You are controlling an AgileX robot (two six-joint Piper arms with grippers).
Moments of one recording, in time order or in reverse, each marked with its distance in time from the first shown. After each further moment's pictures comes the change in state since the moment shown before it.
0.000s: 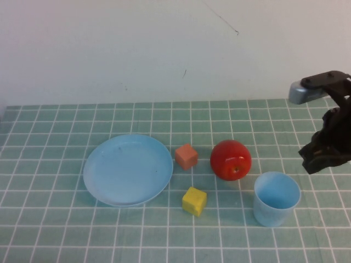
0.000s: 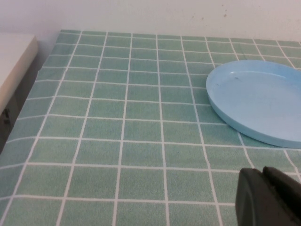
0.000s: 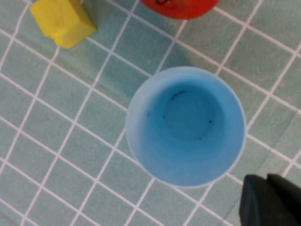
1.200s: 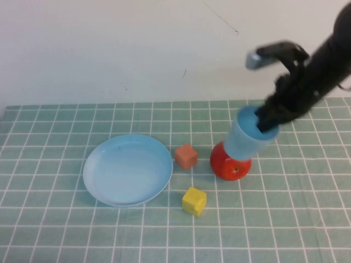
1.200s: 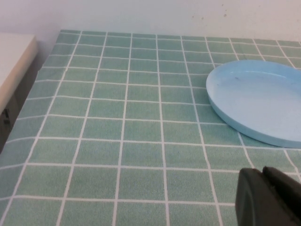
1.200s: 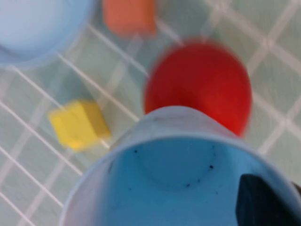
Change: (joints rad) right arm 0.048 0.304 -0.388 0.074 0.026 -0.076; left arm 0.000 0.000 0.000 0.000 0.000 0.000
